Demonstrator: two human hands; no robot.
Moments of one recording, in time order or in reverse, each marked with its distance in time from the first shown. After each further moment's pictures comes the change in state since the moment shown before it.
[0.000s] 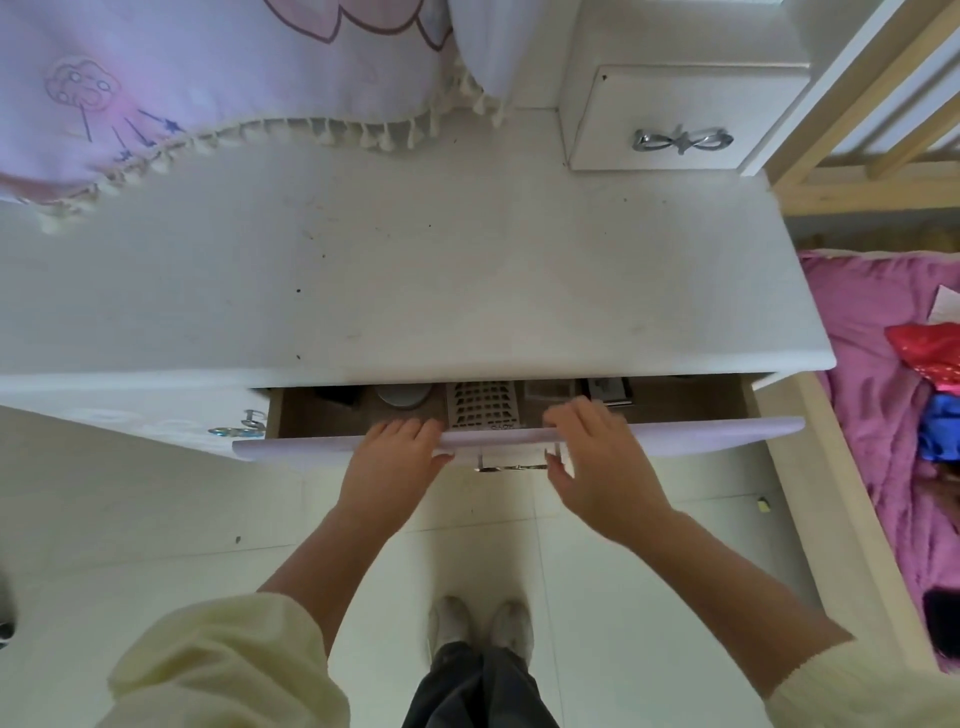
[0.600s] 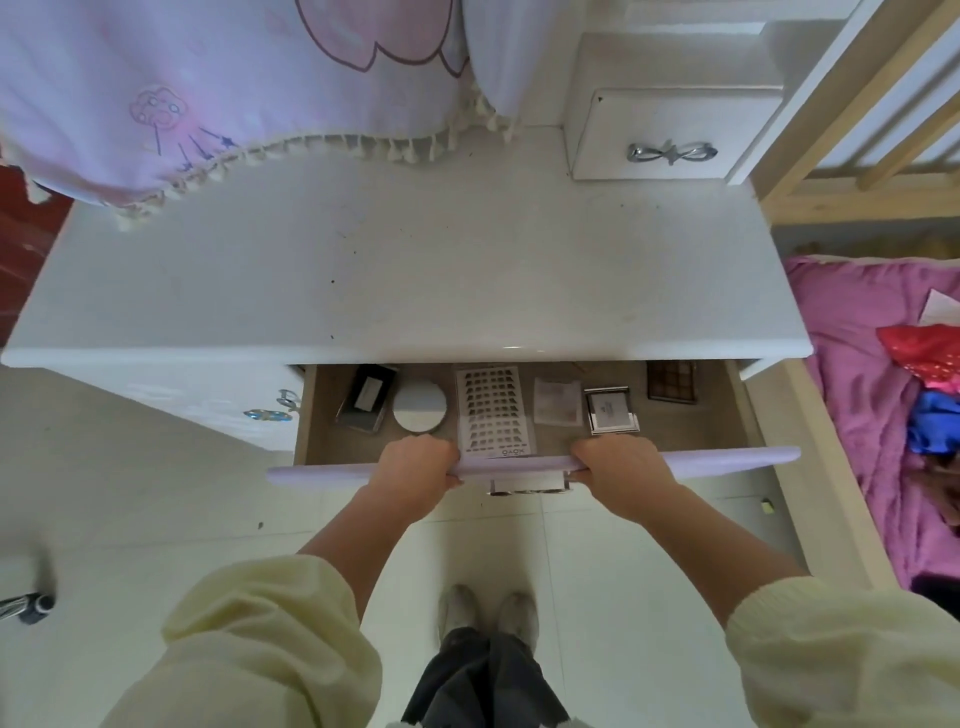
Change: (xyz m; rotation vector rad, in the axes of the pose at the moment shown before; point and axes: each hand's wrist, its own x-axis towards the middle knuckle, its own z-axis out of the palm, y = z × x) left_hand -0.018 0.023 -0.035 -0.006 -0.575 -0.093; right_hand -0.021 0.009 -0.017 -0.263 -0.544 0.070
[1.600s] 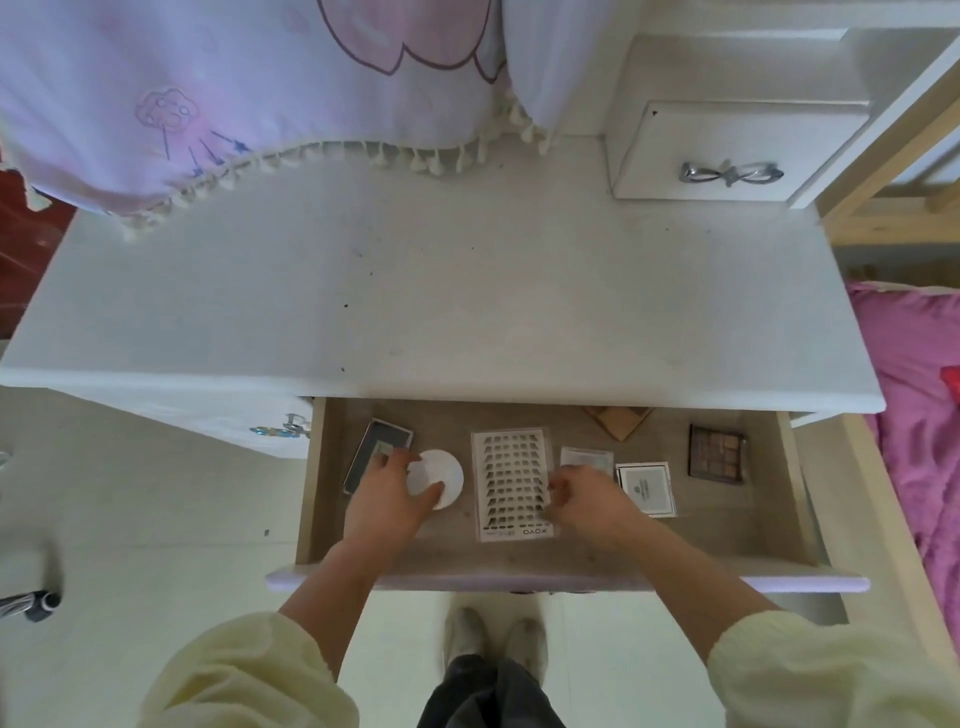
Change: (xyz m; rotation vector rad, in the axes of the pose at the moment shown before) left_hand 0.013 -0.040 0.030 -0.696 0.102 -0.491; right_hand 0.059 -0.027 0.015 0.707 -0.280 0.236
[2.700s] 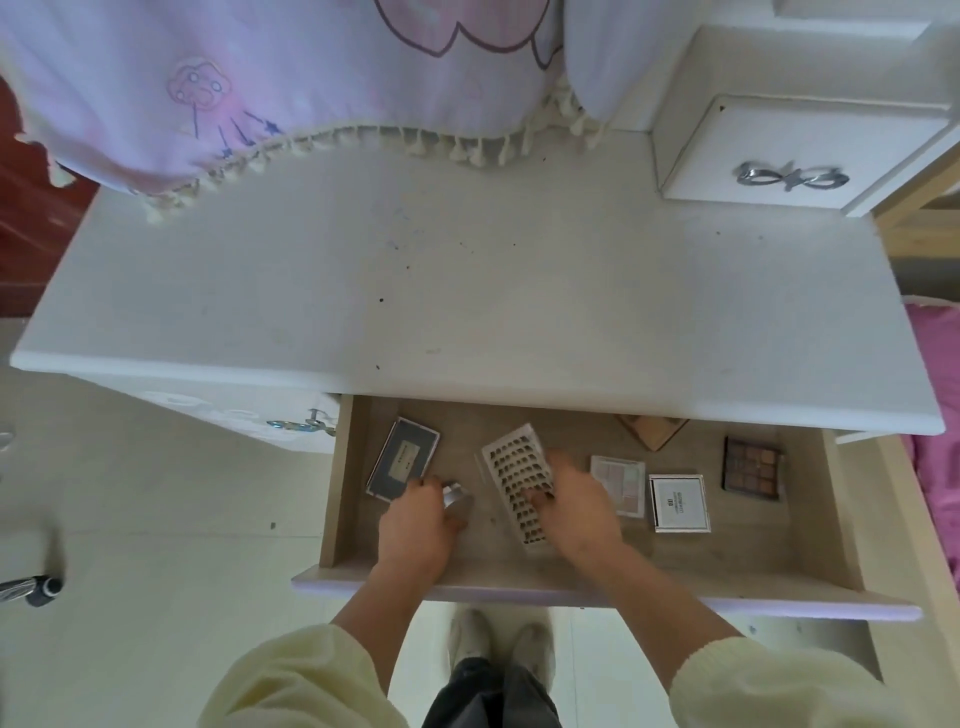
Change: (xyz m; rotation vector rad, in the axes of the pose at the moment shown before) left_hand 0.003 -0.011 0.018 0.153 -0.007 0.030; right_hand 0.016 -0.051 0.041 -0.054 0.272 -0.026
